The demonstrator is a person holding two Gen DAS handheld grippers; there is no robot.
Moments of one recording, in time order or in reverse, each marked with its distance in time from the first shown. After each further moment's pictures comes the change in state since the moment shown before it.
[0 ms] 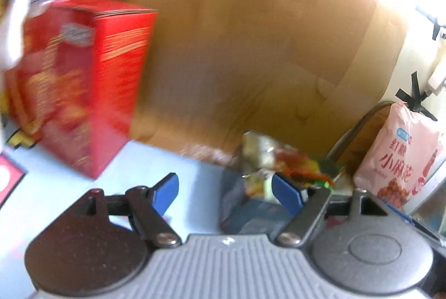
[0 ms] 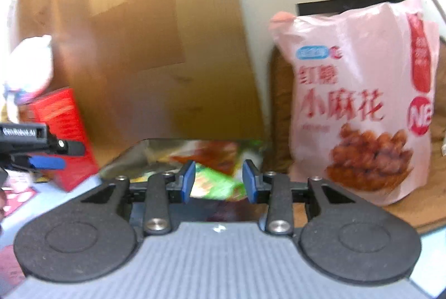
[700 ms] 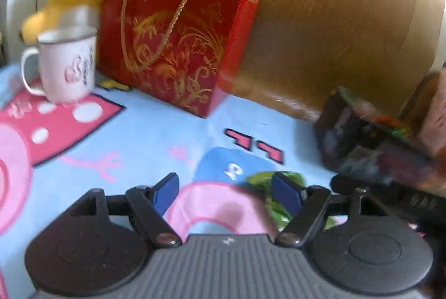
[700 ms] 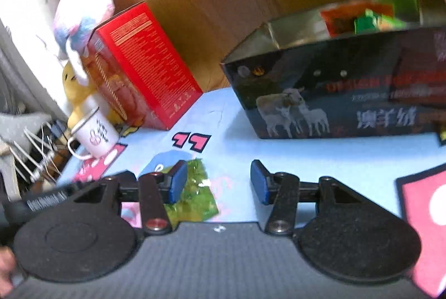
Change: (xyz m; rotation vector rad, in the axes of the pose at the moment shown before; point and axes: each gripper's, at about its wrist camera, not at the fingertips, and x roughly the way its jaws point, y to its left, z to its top) left arm -0.019 0.070 -0.085 0.005 -0.039 0.242; right arm 0.084 0.090 -0.065 0.232 0.304 0.343
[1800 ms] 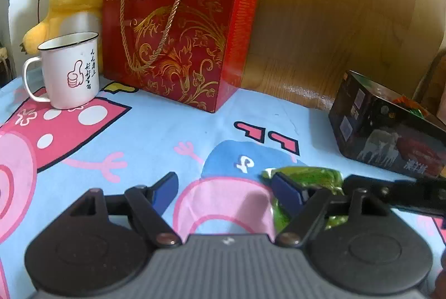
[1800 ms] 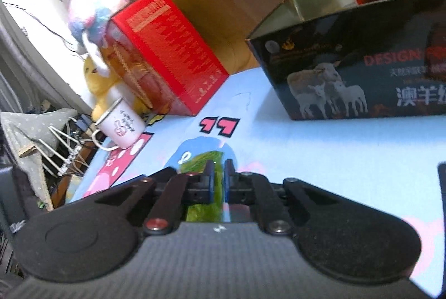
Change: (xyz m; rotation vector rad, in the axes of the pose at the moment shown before) left arm 0.011 -0.003 -0.005 0.061 0.003 0.054; right arm 0.004 0.001 -0.003 0.021 0.071 0.134
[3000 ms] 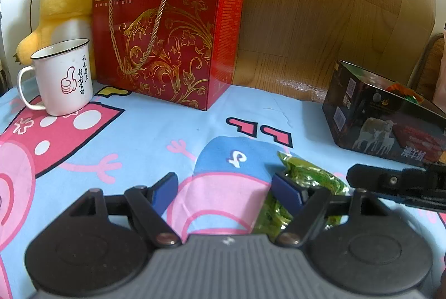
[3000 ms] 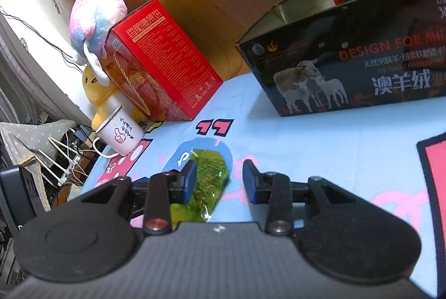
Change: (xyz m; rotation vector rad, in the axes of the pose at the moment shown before) left arm -0.002 -0.006 -0.002 0.052 0.007 -0.001; right arm -0.010 0.001 -0.009 0.038 -0.051 -0.031
